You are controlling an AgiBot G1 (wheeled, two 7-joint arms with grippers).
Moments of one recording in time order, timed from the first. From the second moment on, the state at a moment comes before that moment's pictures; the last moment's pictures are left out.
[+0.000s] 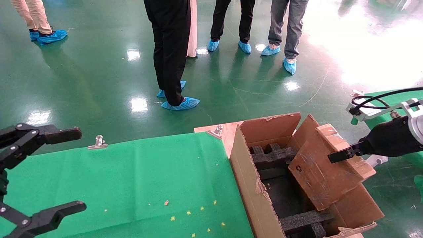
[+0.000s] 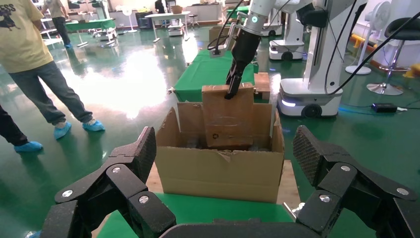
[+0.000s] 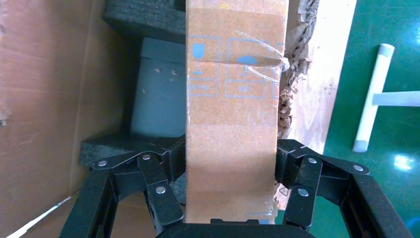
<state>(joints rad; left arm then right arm) -1.09 0.59 0.33 -1.27 0.69 1.47 -0.16 2.24 -0.43 -1.96 0.89 -1.25 -1.14 1.05</state>
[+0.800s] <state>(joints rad) -1.09 0.59 0.33 -1.27 0.69 1.47 -0.16 2.19 -0.44 -2.01 1.01 -1.40 -0.96 1.31</state>
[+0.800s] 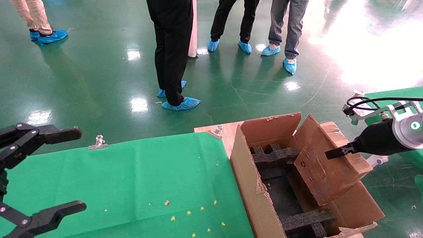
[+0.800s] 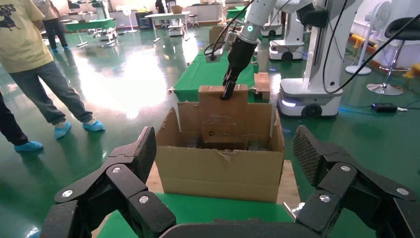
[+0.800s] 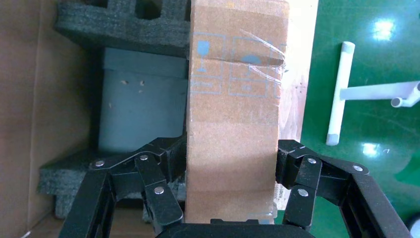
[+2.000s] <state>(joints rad) -1.09 0.59 0.33 -1.27 0.69 1.47 -0.16 1.92 -0.62 -2.02 0.80 -1.32 -0.78 1.32</state>
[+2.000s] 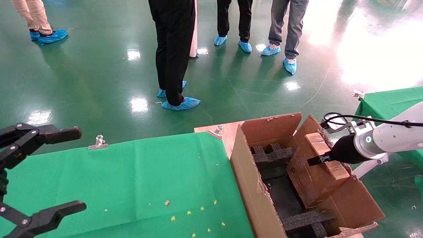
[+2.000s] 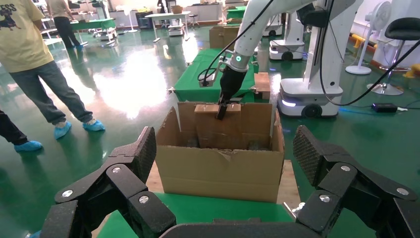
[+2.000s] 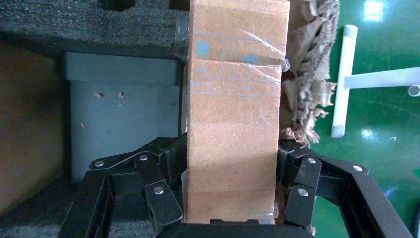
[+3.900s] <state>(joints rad) -1.09 0.59 0.33 -1.27 0.69 1.47 -0.16 1.71 -0.80 -1.93 0.42 -1.11 -0.86 1.00</state>
